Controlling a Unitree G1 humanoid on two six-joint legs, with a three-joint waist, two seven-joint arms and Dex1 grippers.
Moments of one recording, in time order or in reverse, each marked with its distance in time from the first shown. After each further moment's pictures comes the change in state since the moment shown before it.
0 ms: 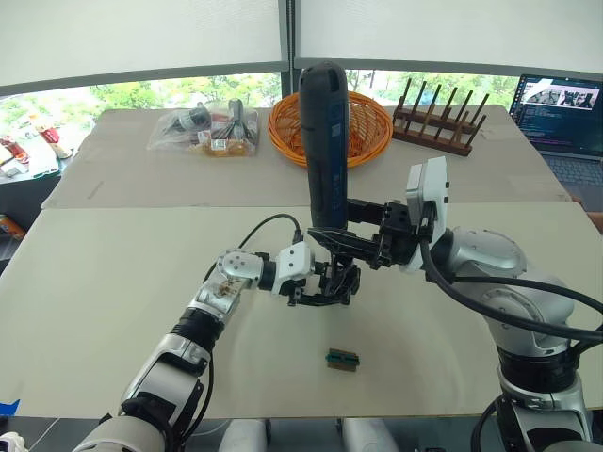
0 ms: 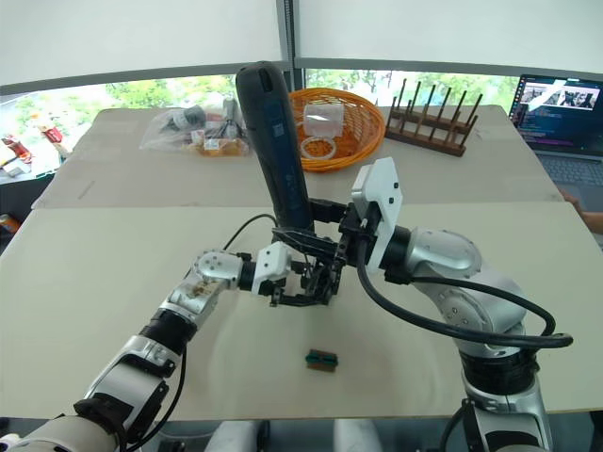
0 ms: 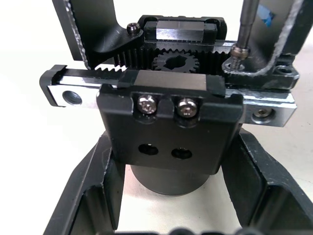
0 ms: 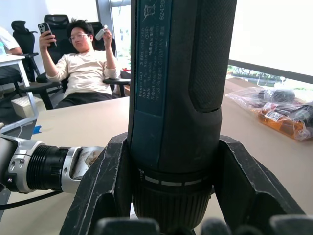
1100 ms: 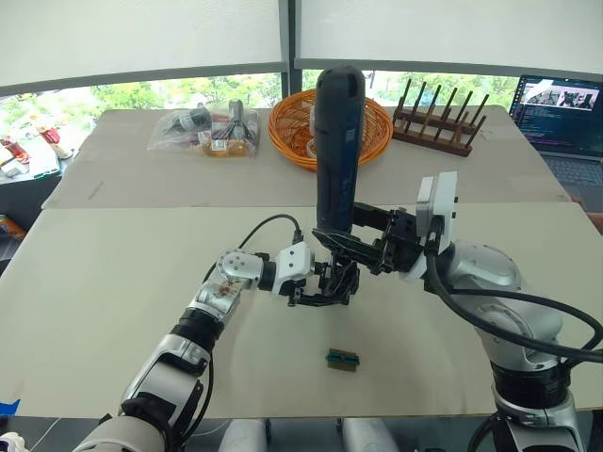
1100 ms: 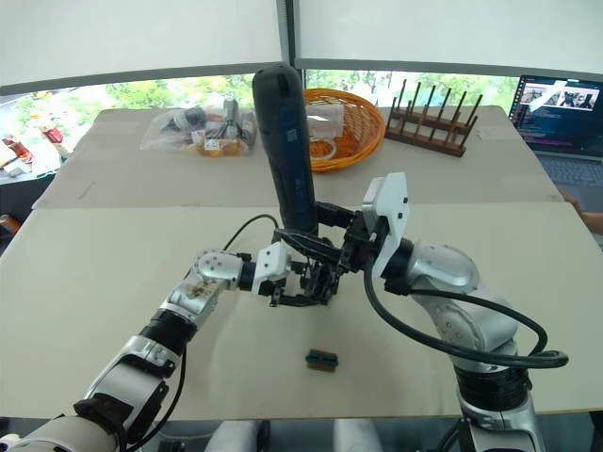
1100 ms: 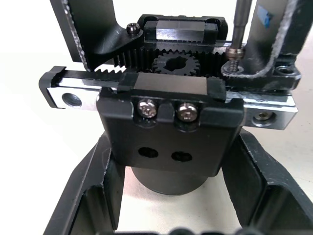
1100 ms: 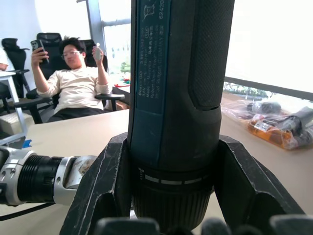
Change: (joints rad) left arm 0.000 0.000 0.000 0.002 0.001 0.000 0.001; right arm 0.096 0.045 0.012 -0.001 -0.048 -0.152 0.006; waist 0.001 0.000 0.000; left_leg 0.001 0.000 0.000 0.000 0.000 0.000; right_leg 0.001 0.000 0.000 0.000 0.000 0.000
